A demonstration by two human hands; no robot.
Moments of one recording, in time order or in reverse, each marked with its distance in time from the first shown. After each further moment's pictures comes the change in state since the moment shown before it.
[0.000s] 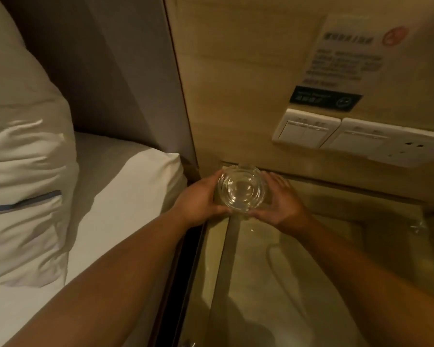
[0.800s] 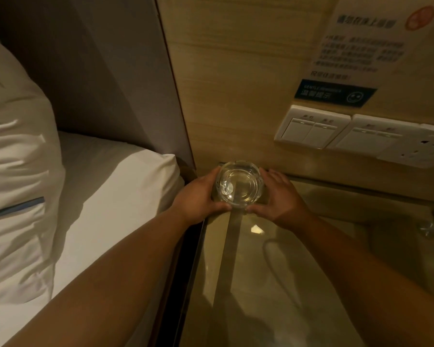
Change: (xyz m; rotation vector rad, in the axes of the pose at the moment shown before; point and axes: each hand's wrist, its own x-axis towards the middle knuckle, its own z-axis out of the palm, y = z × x) left_hand 0.021 -0.018 0.005 0.002 0.003 -0.021; right_hand 0.026 0.009 0.009 -0.066 -0.046 0.032
